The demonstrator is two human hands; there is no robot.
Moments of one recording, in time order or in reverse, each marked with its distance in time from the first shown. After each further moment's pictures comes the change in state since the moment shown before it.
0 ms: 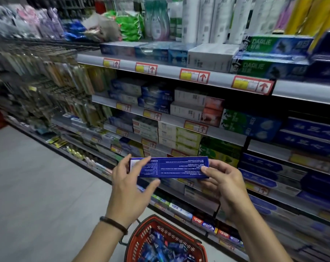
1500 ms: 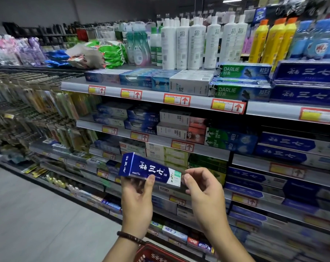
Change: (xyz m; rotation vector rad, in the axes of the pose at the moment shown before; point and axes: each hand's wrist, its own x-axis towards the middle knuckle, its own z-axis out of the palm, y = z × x) left_hand 0.027 0.057 0.020 -0.909 0.134 -0.235; right_hand -0.027 -0.016 0.053 -0.272 0.220 -0.380
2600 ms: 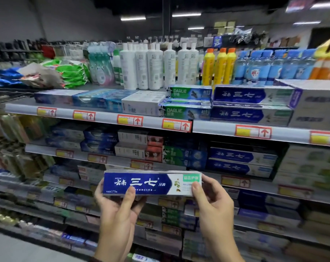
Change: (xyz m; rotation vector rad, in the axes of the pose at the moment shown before) left_hand -0.029 0.043 0.097 -0.634 -0.156 -0.123; right_hand 0.034 -0.002 -0.127 0.236 0.265 -0.029
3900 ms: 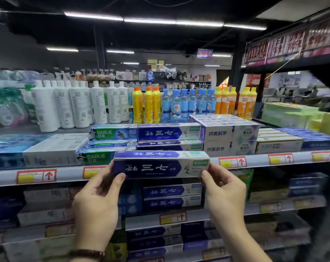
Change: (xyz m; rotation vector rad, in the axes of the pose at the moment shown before) left_hand 0.062 -0.025 0.185 0.428 -0.293 0.430; right_hand 0.121 -0.112 -0.138 -0.223 0.438 -0.367
